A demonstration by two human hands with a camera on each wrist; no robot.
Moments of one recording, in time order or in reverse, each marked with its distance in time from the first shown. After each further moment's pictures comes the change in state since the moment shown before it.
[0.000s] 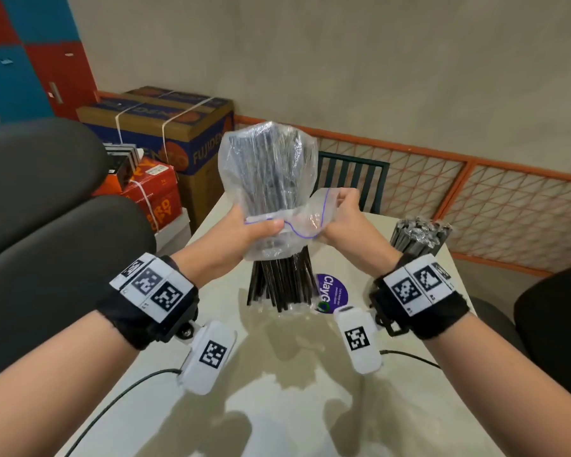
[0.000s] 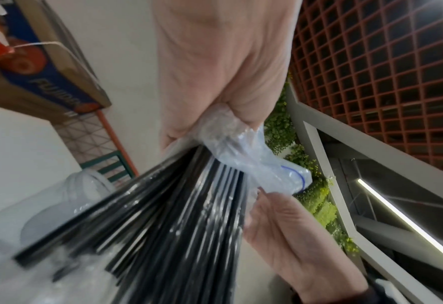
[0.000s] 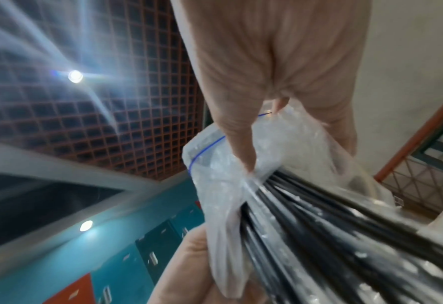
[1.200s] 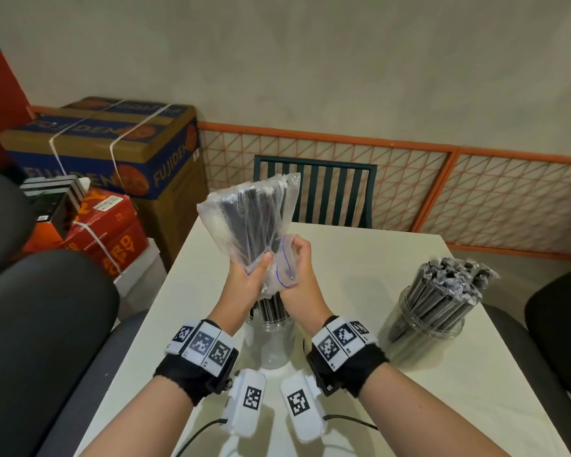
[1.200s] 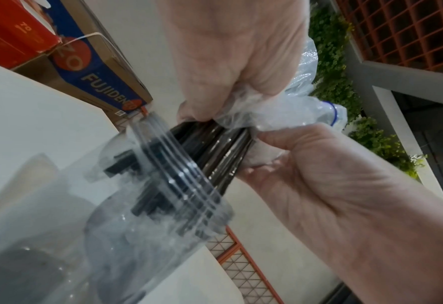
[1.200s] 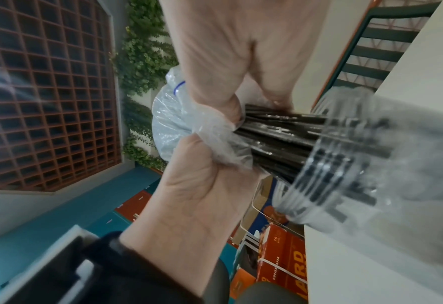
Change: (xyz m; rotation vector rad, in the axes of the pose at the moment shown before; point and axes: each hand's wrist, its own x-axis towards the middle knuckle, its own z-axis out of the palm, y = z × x) left_hand 0.148 -0.085 -0.020 0.030 0.217 0.123; right_hand 0.131 0.112 0.051 0.115 0.203 -0.098
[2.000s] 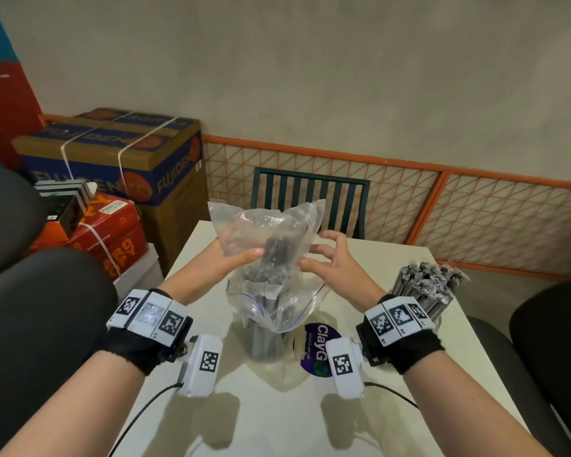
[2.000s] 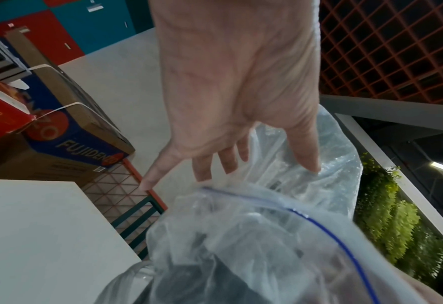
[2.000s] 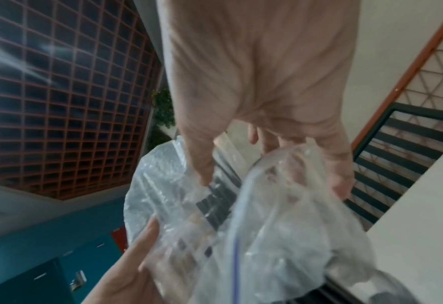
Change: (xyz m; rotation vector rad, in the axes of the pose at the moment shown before) left_hand -0.011 0.069 -0.037 0.299 -0.319 -0.151; right_hand -0.008 -0.057 -0.080 -0.095 -0.181 0.236
